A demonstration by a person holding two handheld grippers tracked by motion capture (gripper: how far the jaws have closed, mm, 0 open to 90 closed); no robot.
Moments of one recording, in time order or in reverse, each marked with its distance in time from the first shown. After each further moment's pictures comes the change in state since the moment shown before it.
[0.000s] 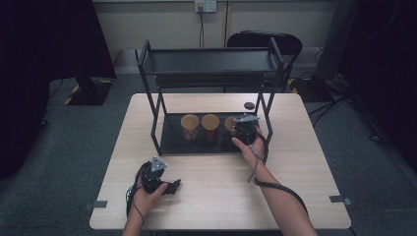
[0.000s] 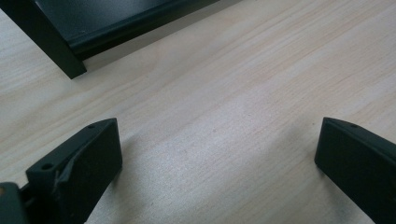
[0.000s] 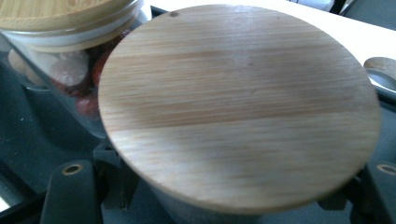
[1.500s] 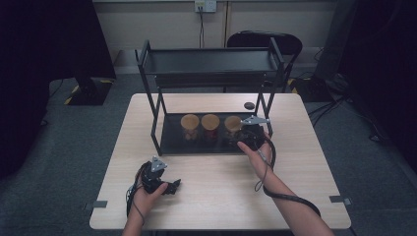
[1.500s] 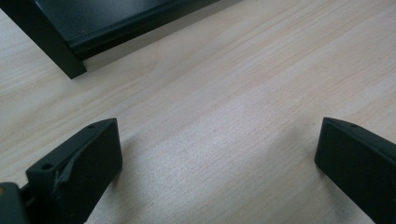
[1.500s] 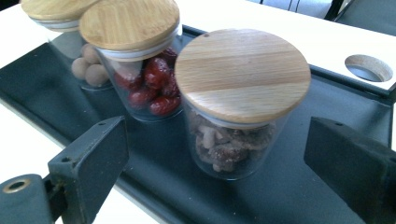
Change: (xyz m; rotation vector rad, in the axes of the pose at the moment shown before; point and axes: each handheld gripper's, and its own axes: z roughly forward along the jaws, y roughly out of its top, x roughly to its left) left arm 0.000 0.000 0.000 0.000 0.000 0.000; right arm 0.011 0.003 -0.054 -0.013 0.024 0.043
